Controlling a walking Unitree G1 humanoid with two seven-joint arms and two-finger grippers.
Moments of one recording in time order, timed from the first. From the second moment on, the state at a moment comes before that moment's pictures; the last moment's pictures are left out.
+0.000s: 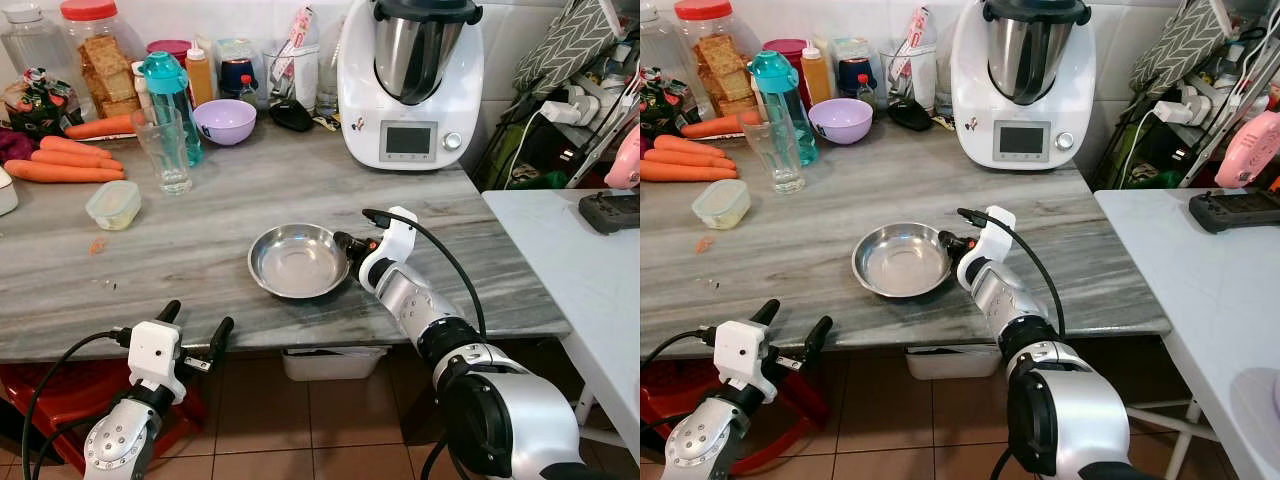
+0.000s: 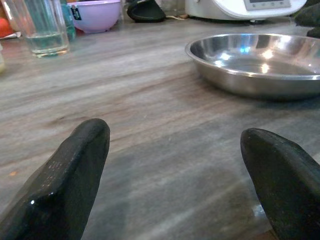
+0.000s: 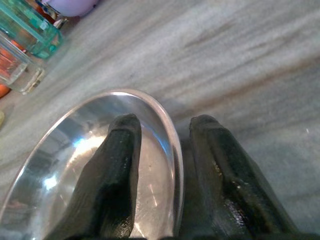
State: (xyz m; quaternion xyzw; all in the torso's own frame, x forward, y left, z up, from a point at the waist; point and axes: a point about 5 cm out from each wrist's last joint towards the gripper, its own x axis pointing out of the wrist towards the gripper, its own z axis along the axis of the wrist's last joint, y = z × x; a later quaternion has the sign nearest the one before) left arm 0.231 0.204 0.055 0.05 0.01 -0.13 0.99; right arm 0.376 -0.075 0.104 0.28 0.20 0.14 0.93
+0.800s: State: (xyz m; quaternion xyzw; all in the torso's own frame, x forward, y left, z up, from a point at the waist) left arm 0.250 0.186 0.087 0.06 -0.04 -0.08 0.99; right arm 0.330 -0.142 0.105 0.08 0.01 0.08 0.99
